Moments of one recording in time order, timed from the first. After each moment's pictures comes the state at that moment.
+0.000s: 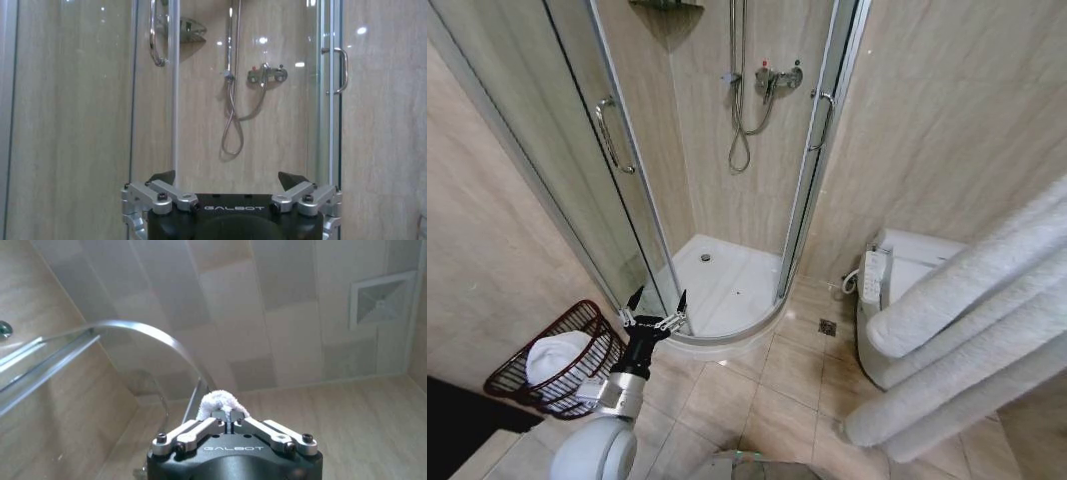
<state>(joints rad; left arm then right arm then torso) 1.78 -1.49 -0.63 -2.44 -0.15 0.01 0.09 -1.45 0.86 1.54 2.50 1.00 0.21 0.05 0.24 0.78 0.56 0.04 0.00</state>
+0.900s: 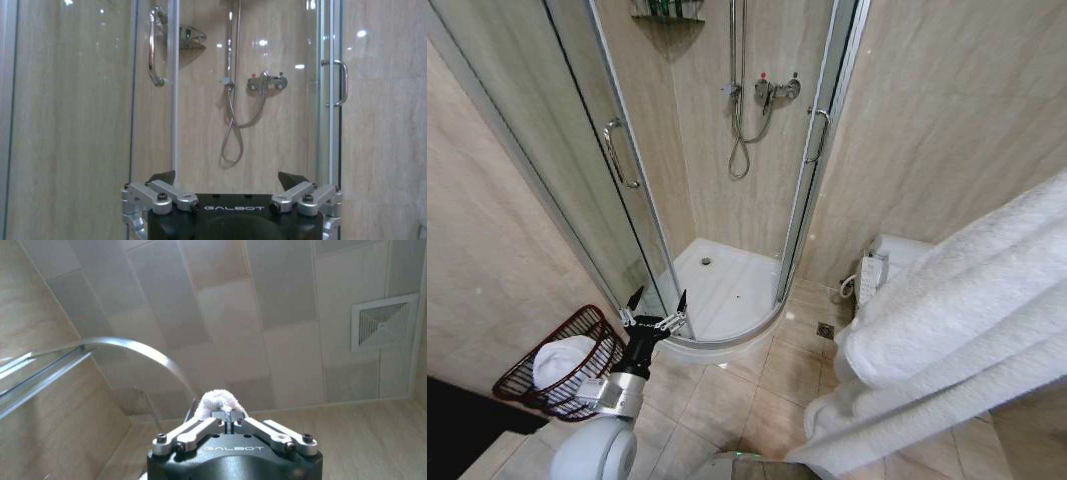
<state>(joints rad) 1.78 -1.49 -0.63 -2.44 -0.15 0.01 0.09 -1.34 0.80 1.51 2.44 0.99 0.20 0.06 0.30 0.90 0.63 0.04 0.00</state>
